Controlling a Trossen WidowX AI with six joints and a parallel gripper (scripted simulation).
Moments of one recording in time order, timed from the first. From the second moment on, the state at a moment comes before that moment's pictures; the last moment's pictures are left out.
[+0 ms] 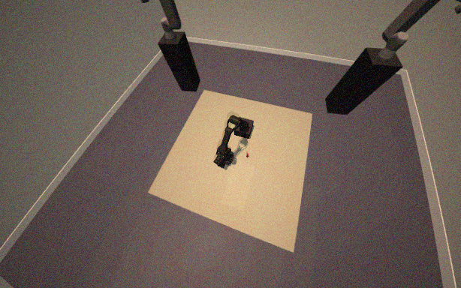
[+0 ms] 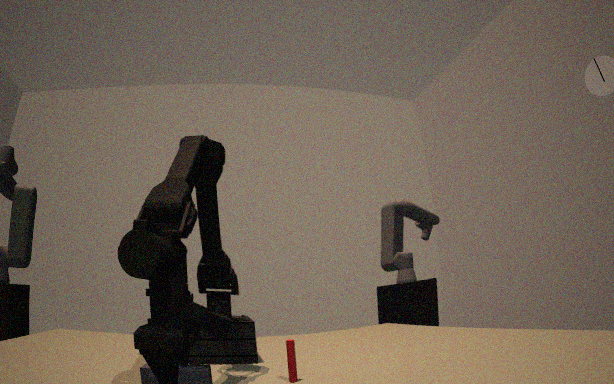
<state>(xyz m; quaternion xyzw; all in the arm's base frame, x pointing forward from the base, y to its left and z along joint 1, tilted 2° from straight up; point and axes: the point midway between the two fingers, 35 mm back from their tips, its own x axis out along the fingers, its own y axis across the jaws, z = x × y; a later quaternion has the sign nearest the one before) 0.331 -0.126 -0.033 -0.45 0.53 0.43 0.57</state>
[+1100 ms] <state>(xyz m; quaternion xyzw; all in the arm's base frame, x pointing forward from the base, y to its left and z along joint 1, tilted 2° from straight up) 0.324 -0.070 0.083 -0.23 0.65 0.24 0.68</state>
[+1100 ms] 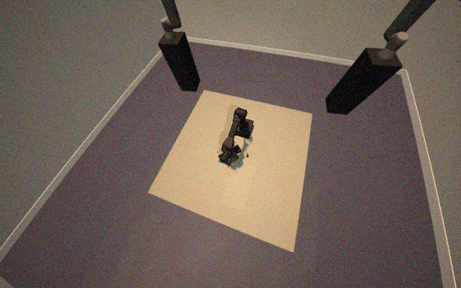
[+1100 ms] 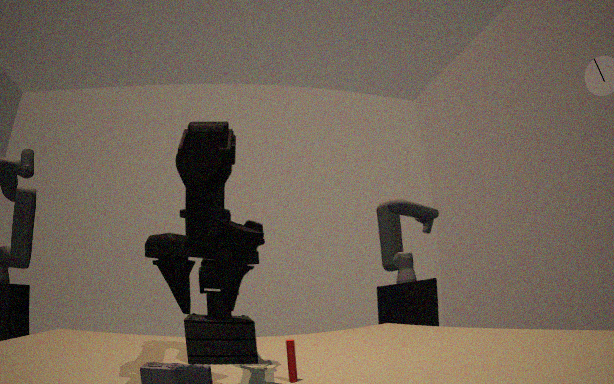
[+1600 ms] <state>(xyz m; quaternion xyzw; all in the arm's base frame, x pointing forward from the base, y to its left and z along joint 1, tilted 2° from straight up) 0.310 -0.011 0.081 0.01 0.70 0.01 0.72</state>
